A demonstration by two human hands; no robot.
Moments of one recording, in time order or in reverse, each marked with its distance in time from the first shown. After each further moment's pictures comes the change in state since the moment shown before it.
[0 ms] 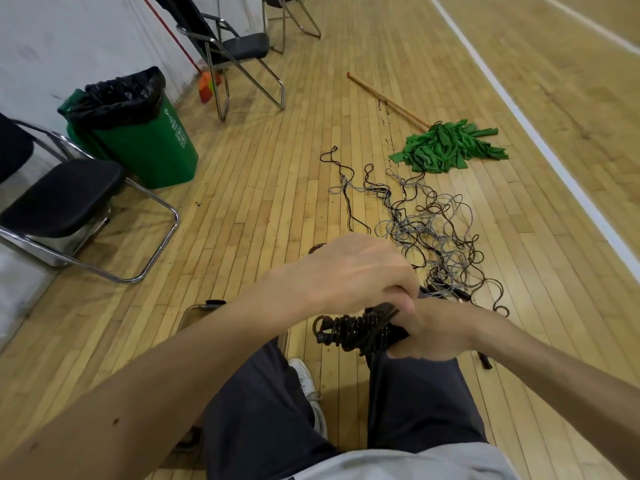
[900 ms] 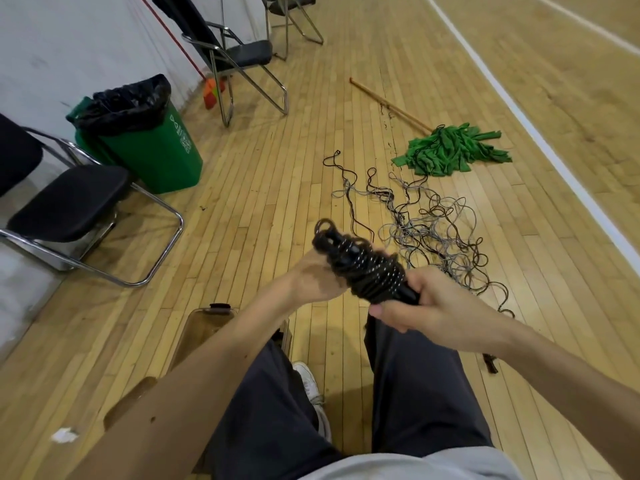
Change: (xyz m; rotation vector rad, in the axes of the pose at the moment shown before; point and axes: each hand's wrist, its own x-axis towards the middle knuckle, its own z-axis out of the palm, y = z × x) left_hand -0.017 -0.039 0.043 -0.952 0.311 -0.185; right_hand -0.017 -0.002 0.001 0.769 0.424 -0.530
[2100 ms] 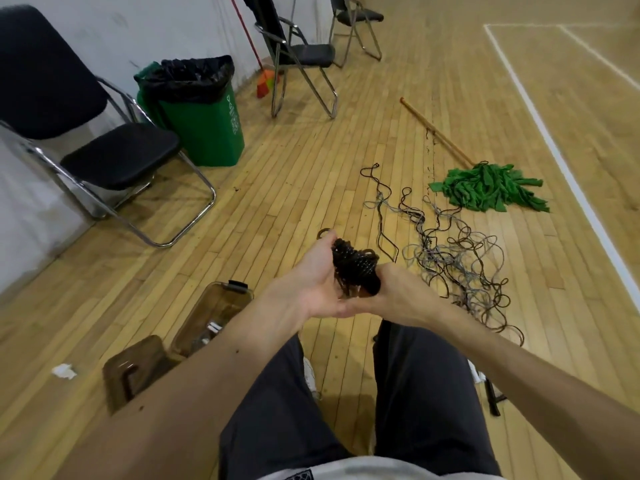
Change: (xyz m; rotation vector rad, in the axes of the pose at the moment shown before) left_hand -0.065 -0.011 -0.012 -1.132 0.520 -0.828; right_hand 0.093 0.003 0.063 -0.525 -0.008 0.219
